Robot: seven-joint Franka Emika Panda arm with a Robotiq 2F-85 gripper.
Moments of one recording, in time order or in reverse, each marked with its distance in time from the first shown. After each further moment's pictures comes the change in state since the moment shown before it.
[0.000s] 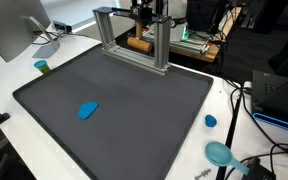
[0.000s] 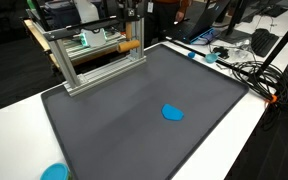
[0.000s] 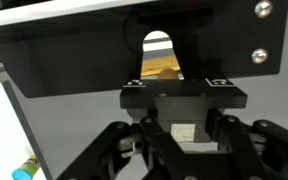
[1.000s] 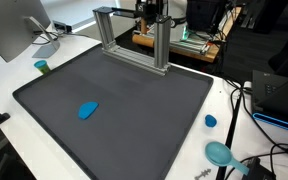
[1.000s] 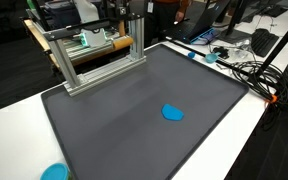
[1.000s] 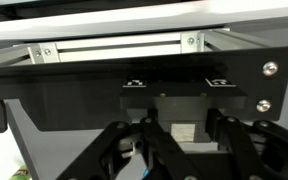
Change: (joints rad) arm -0.027 -0.176 -0.025 -0.144 0.060 -0.015 -0.148
